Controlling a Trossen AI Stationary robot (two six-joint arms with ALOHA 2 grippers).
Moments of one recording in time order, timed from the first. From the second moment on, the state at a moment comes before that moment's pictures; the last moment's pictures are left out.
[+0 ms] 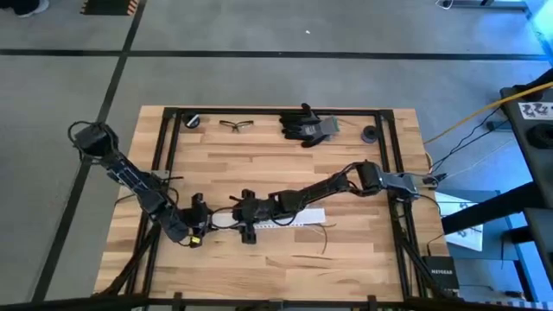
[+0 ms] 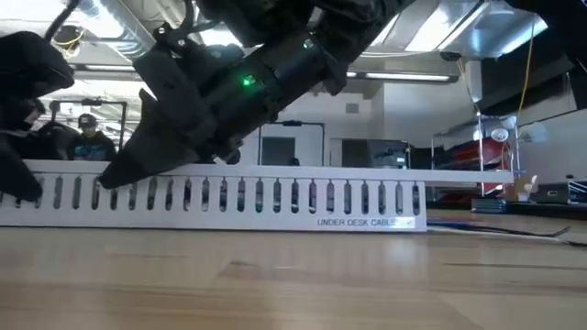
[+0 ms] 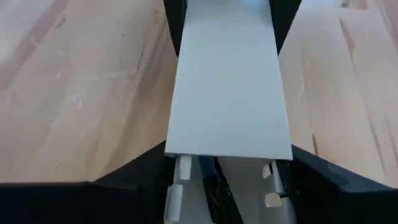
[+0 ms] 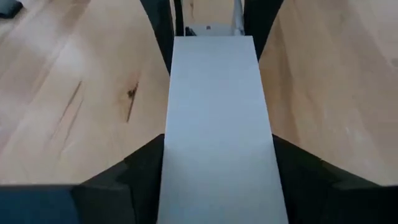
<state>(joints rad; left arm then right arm) -0.75 1.23 0.26 0.12 -0.61 -0.68 0.19 2.35 1.65 0.02 0.05 0.12</state>
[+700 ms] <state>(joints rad) -0.65 1.19 0.48 -0.35 -0.39 -0.59 0.19 2.35 1.65 0.02 0.05 0.10</state>
